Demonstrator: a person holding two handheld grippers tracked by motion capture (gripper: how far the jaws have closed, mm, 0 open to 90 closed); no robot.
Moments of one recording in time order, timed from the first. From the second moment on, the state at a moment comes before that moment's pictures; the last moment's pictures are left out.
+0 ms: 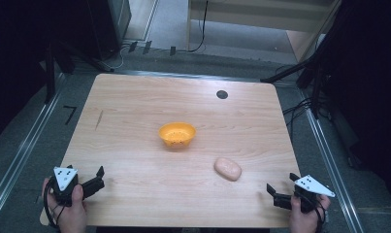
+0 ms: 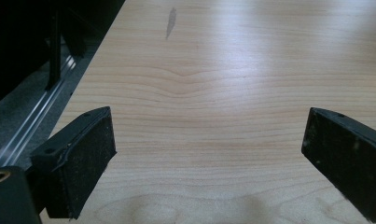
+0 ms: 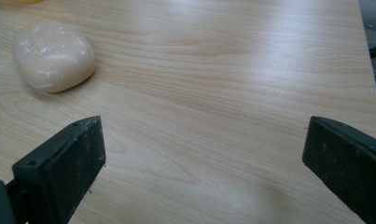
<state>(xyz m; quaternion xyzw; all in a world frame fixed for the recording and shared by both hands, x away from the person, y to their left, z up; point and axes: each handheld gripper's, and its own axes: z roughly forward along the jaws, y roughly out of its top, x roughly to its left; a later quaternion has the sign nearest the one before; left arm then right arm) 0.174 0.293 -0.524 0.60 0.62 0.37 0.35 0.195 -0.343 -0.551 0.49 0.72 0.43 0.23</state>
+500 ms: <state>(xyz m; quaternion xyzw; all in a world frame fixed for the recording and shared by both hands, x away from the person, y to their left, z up) 0.175 0.290 -0.524 0.61 0.62 0.37 0.34 0.208 -0.330 -0.523 0.47 0.77 0.38 0.20</state>
